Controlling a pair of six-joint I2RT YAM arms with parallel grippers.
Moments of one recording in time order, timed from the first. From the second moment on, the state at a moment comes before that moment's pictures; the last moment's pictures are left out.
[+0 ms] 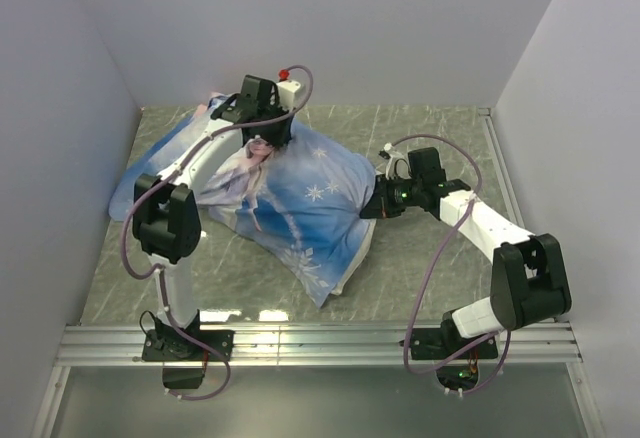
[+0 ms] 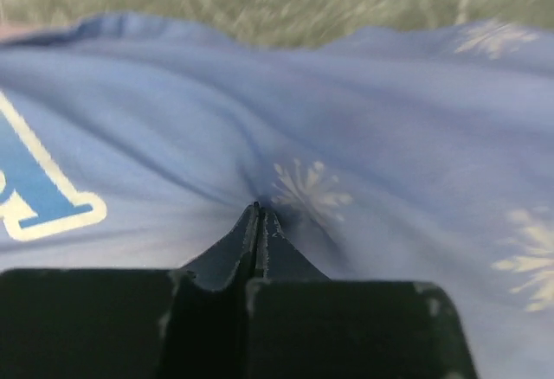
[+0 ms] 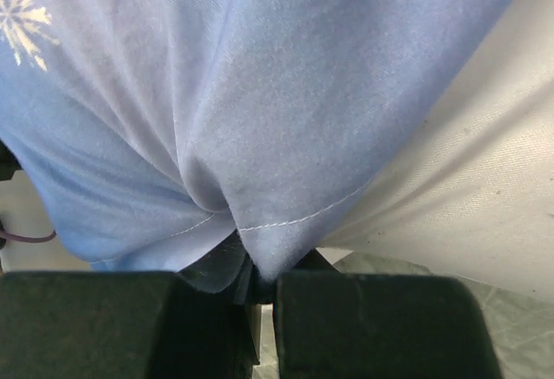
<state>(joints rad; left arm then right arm) -0.35 1.96 1.77 -0.56 0.25 0.12 0.27 1.43 0.90 -0.32 -0.68 0.17</state>
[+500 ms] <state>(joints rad) -0.72 1.96 1.86 -0.49 0.46 -0.03 0.28 1.47 0.97 -0.38 -0.66 0.15</state>
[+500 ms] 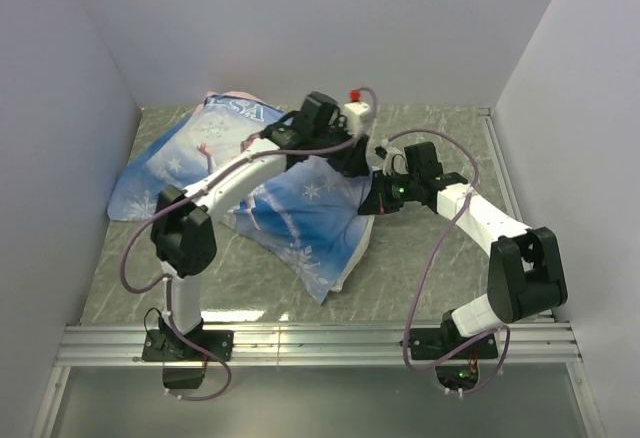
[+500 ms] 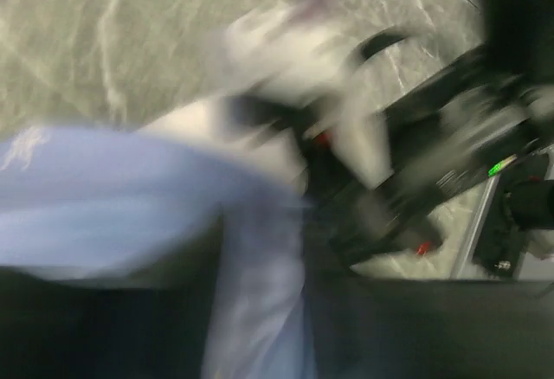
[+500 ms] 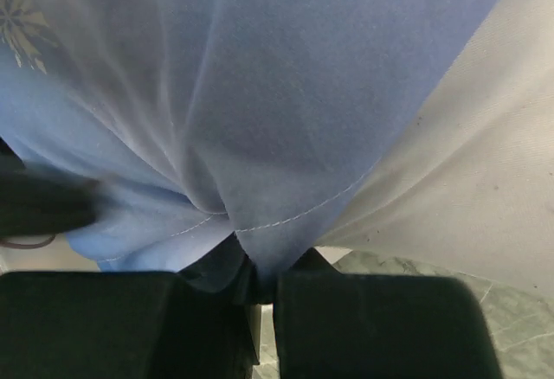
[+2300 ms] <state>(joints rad) 0.01 1.57 1.64 -0.79 0.59 0.20 0.27 1.47 0.96 -0.36 -0.62 0.16</state>
